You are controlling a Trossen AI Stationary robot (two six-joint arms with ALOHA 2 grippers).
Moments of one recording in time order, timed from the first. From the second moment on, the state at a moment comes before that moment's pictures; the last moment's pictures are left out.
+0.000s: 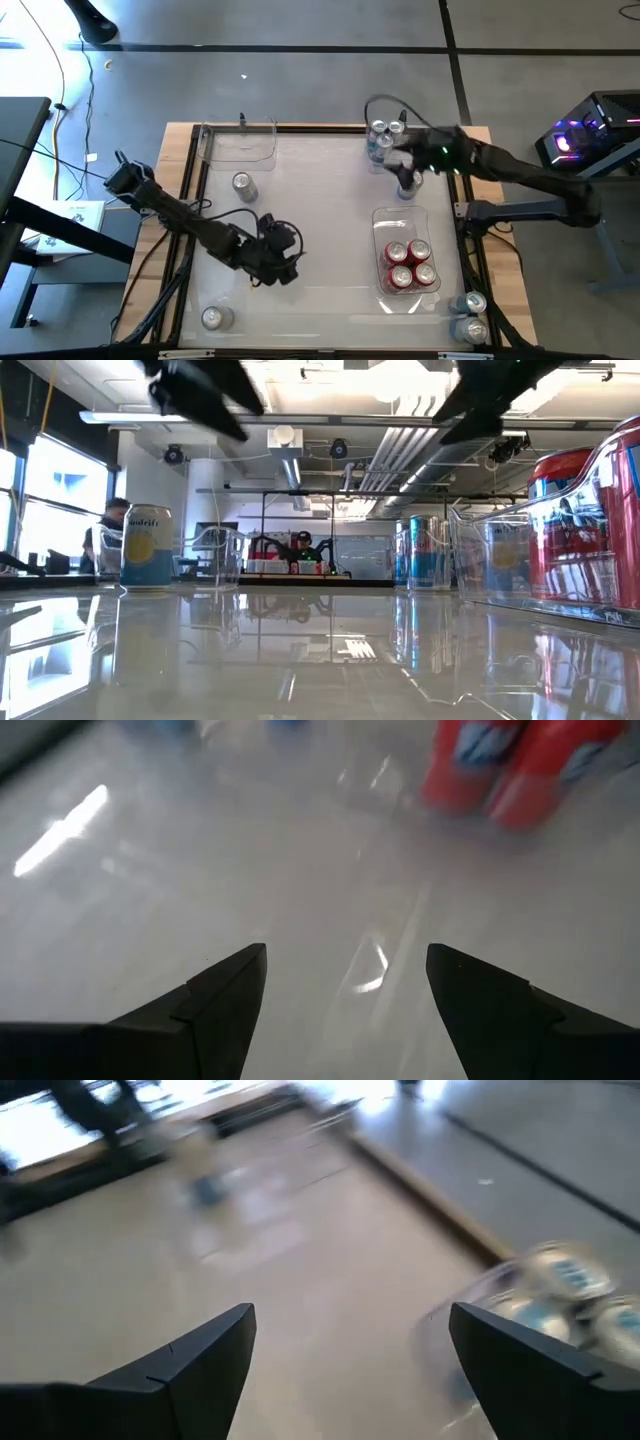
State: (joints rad) left arm -0.52 1.56 1.12 -0.50 -0.69 -0.72; right arm -0.32 0.90 0.90 -0.54 0.05 0.16
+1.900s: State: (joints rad) left arm -0.46 1.56 1.03 -0.29 -0.90 -0.60; right arm 1.10 1.35 1.12 -1.31 -0.17 1.70
